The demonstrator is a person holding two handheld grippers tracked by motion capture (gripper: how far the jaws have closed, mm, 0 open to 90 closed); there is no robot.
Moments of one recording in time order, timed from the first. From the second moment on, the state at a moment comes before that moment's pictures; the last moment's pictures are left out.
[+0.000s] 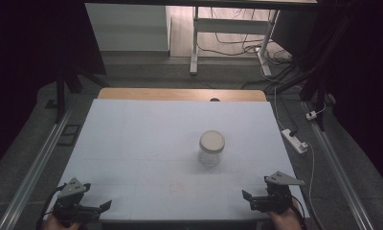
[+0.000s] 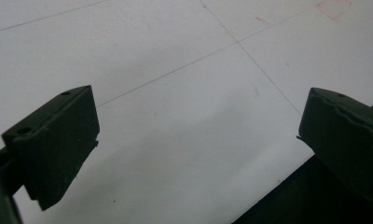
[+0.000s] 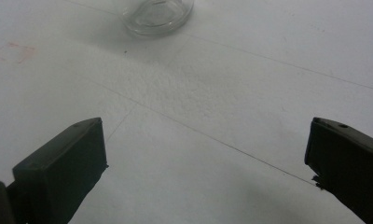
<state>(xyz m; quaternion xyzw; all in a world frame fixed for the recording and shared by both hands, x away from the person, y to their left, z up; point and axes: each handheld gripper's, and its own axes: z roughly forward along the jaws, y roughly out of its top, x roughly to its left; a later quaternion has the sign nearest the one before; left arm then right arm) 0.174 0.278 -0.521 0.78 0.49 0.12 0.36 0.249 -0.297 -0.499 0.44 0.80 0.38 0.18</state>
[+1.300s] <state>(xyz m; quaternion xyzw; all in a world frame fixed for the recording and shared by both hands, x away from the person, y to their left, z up) 0.178 0.277 -0.524 0.79 0.49 0.11 0.35 0.250 -0.293 -0.498 0.41 0.81 0.39 0.15</state>
